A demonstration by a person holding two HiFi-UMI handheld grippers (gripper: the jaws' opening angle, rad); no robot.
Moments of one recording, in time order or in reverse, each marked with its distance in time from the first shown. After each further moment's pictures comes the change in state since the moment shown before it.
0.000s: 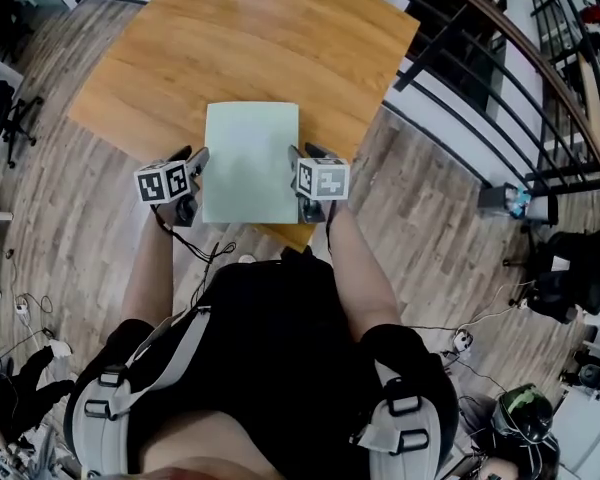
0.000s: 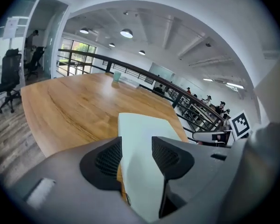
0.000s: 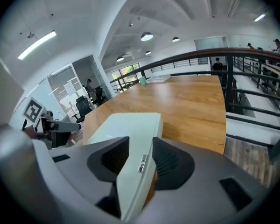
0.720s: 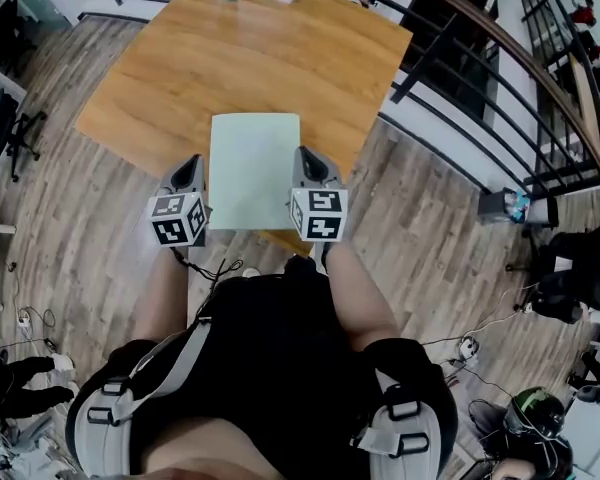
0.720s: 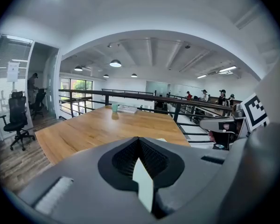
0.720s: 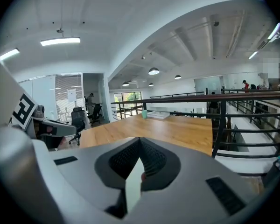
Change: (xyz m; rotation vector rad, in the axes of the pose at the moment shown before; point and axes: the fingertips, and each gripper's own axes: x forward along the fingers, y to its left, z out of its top) left arm -0.080 -0.064 0.046 0.252 -0.292 0.124; right arm -0.093 0.056 0.063 -0.191 -0.395 -0.113
